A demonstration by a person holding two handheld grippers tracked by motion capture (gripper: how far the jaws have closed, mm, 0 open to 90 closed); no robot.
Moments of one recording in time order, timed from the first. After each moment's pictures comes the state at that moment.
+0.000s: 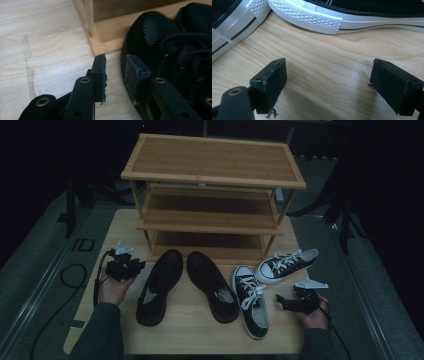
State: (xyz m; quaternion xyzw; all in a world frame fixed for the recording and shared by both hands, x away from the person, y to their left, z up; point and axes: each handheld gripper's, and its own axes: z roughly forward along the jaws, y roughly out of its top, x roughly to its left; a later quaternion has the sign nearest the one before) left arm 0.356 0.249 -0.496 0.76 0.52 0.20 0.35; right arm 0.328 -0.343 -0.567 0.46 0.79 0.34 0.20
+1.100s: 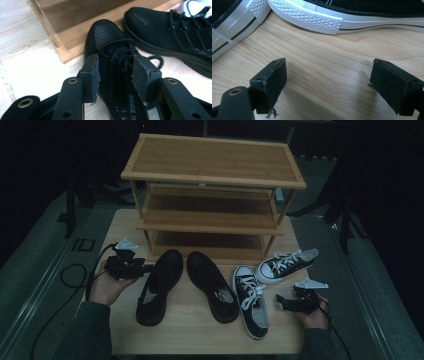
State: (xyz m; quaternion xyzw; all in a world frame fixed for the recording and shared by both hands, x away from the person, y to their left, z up) left arm 0.333 0.230 -0.443 0.82 0.44 0.14 0.35; right arm 0.328 -0.343 -0.567 0.46 0.79 0.34 0.20
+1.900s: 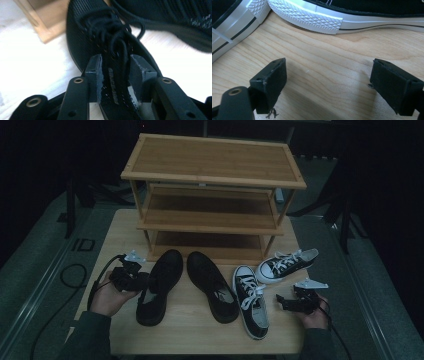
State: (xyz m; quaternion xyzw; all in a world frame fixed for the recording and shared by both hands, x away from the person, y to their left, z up) left arm 0.318 0.214 -0.465 0.85 0.43 0.10 0.29; right arm 0.328 -0.343 -0.567 0.46 0.79 0.34 0.20
